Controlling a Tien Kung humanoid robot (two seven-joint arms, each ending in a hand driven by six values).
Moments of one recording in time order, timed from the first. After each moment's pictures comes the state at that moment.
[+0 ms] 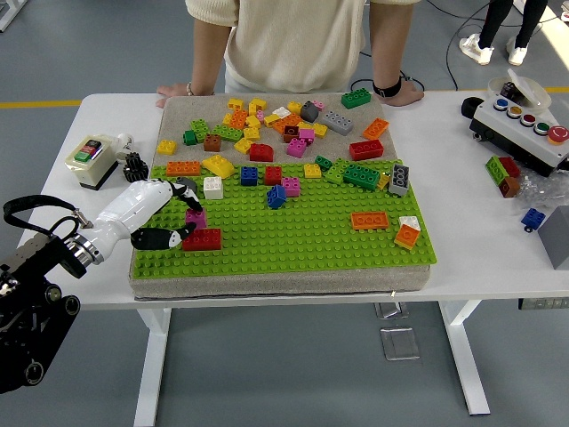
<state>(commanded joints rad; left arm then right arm) -0.32 0.21 -1.36 -1.12 2.27 -0.02 -0.47 0.12 -0.09 1.43 0.18 -0.49 -0.23 -0.03</state>
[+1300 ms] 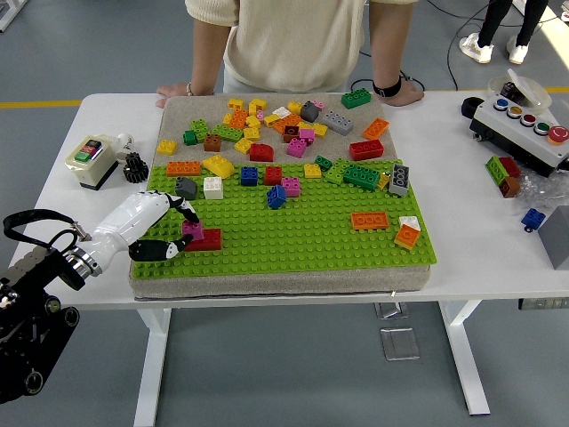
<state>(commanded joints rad) -0.30 0.20 -1.36 -1.09 2.27 0.01 -0.48 0.12 -0.09 1.42 0.18 -0.49 -0.24 -0.03</state>
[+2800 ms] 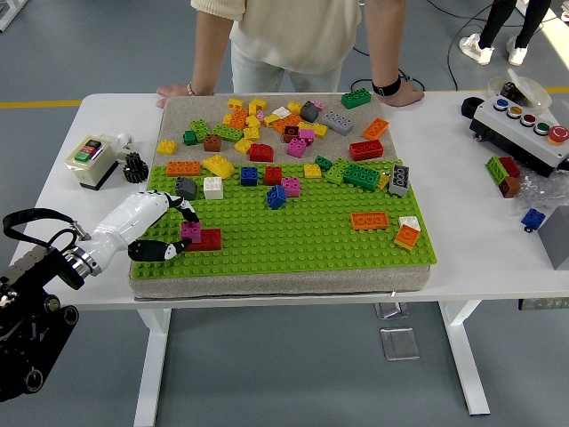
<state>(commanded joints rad) -0.31 0.20 -1.37 -1.08 2.27 0.00 -0.50 0.12 -0.09 1.43 0.18 -0.48 -0.23 -0.03</state>
